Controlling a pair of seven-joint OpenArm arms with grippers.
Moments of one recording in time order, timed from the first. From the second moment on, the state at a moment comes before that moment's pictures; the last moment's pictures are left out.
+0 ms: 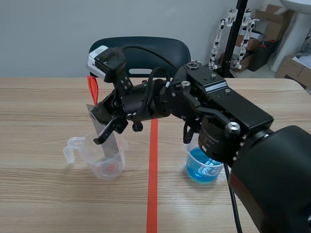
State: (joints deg) left arm 51.0 -1.8 -17.6 65.8 23.5 -16.5 -89.0; right arm 19.4 -0.5 -28.2 70.2 9.1 45.1 -20.9
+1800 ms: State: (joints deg) left arm 51.0 -1.8 -17.6 65.8 23.5 -16.5 -89.0; right arm 19.4 -0.5 -28.2 68.7 1.3 45.1 -18.8
